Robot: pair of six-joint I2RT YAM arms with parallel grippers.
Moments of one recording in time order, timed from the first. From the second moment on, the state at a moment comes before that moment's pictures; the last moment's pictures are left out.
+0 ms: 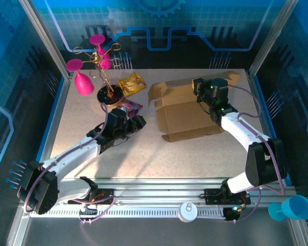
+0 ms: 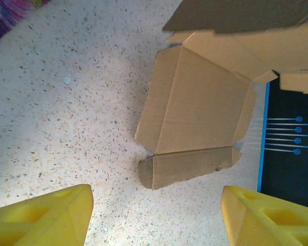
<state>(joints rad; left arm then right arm) -0.49 1.18 0.71 -0.18 0.13 -1.09 0.22 1.48 0.99 0.27 -0.14 1.58</state>
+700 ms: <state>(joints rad) -0.36 1.45 1.04 -0.25 0.22 -0.94 0.18 1.50 0.92 0.26 -0.27 1.48</state>
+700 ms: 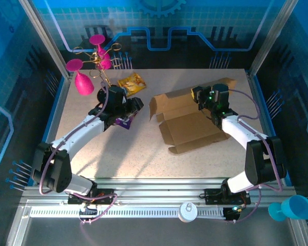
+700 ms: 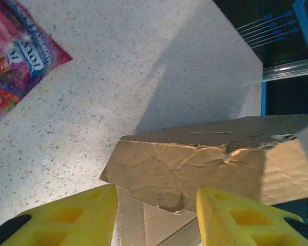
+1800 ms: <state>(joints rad) -0.37 1.62 1.07 -0.27 0.28 -0.50 0.16 1.61 0.86 0.41 -0.40 1.44</state>
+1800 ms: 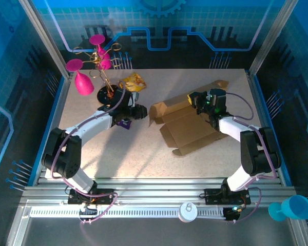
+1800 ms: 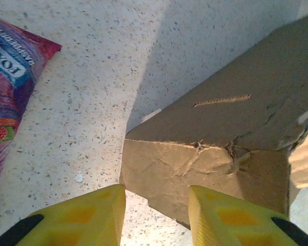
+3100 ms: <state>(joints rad) -0.49 1.68 1.00 -0.05 0.44 -0.09 0.14 1.68 0.96 0.33 -0.52 1.37</state>
